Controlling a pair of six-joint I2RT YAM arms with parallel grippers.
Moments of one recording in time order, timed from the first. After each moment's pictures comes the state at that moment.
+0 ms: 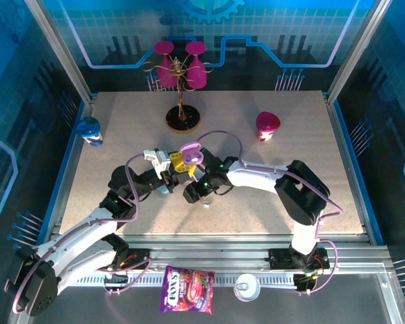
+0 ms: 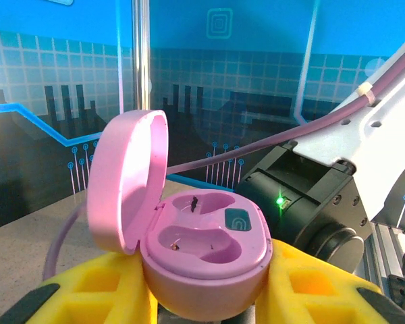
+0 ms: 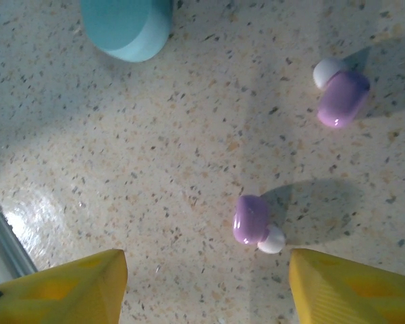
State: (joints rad) left arm -0.53 0.88 0.43 0.62 0.50 -0.13; right arm 0.86 1.85 1.20 -0.46 -0.29 0.22
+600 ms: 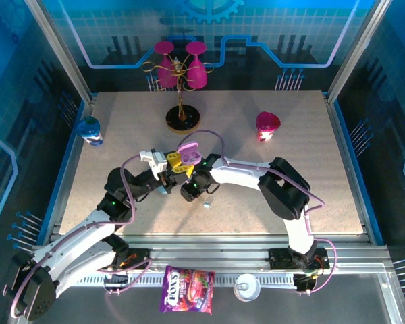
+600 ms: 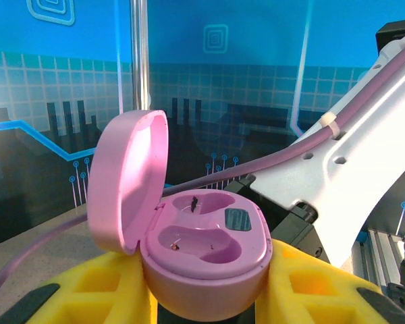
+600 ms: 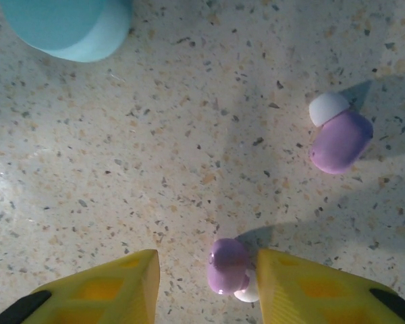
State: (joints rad) left arm -0.53 0.84 0.43 0.61 0.50 -0.13; right arm 0.92 2.01 1.41 -0.65 -0.12 0.14
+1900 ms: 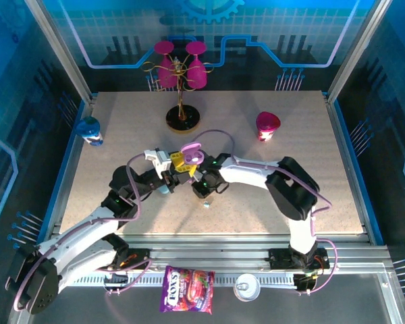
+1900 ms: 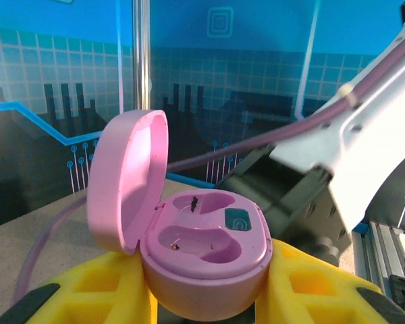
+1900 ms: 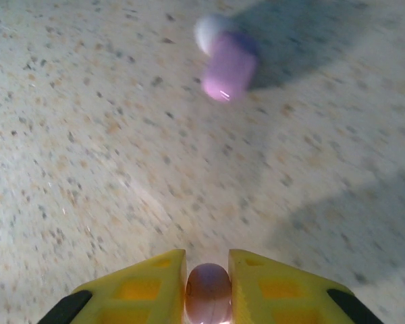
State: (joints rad) left arm -0.53 0.92 0.42 0.66 0.50 -0.14; right arm 0.84 1.90 1.26 -0.62 -0.10 0.16
